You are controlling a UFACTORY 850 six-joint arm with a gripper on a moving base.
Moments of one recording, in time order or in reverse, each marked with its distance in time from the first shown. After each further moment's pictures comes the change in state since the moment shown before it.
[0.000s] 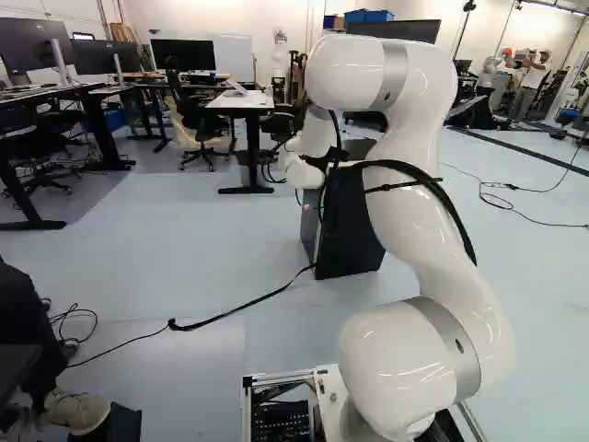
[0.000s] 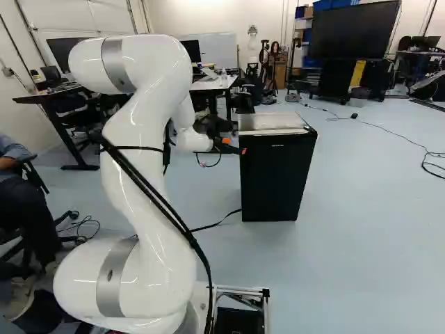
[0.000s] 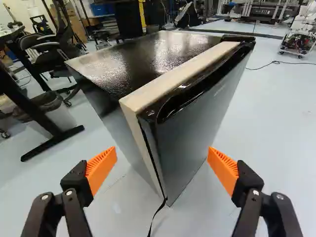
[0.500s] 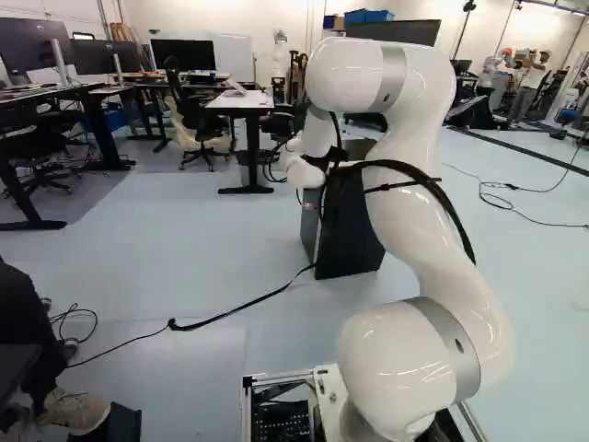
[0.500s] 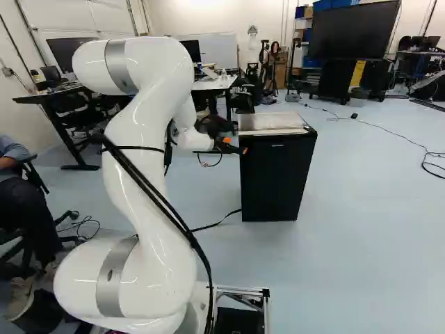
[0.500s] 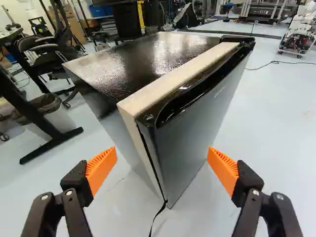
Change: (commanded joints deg) arm -0.6 -0.7 -1.1 0.0 0.0 0.0
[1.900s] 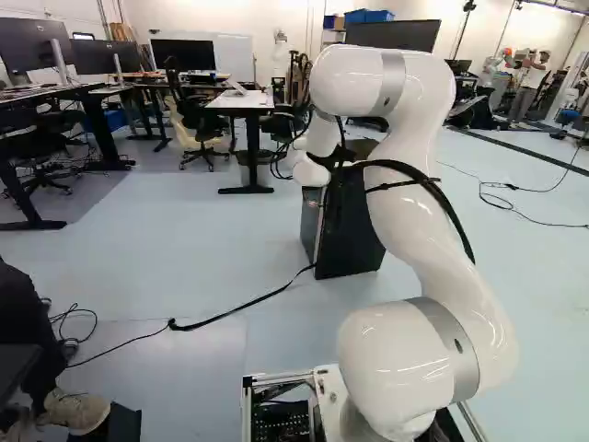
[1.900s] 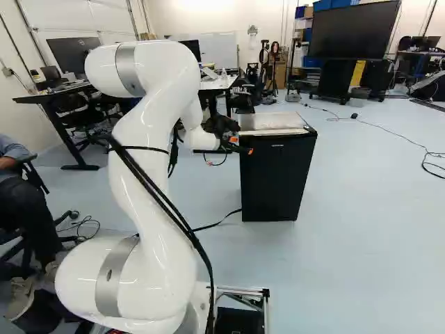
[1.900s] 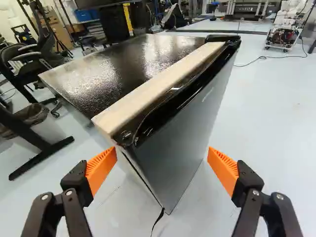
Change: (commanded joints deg) arm -2.8 -1.8 -2.7 2.6 0.0 0.0
